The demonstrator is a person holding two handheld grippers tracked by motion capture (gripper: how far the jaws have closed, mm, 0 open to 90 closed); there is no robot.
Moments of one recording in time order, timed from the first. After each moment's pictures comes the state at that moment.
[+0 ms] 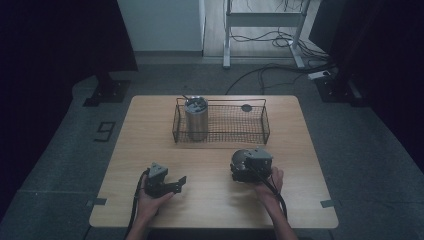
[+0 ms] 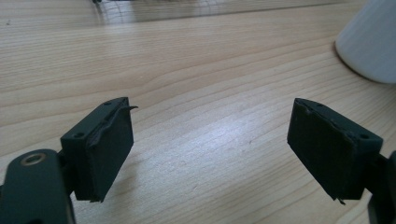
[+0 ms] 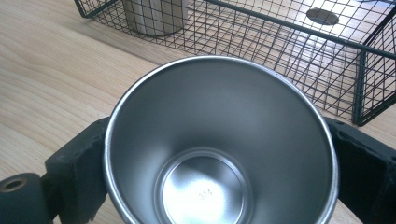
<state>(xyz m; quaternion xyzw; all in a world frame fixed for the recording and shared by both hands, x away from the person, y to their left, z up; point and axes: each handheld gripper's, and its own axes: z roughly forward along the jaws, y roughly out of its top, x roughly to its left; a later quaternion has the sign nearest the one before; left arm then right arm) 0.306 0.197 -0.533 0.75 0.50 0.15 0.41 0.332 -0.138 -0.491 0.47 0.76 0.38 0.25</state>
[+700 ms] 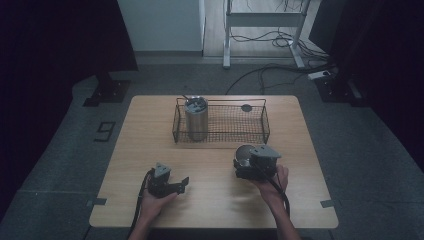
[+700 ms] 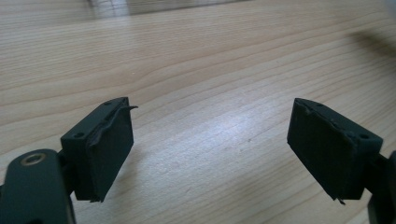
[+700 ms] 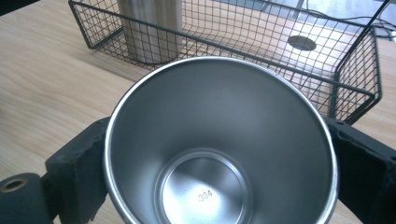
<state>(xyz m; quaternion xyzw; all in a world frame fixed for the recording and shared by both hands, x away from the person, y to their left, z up) 0.308 0.186 -0.536 0.76 0.49 0.16 0.39 0.324 -0.147 -0.464 0.47 0.74 0.41 0.27</state>
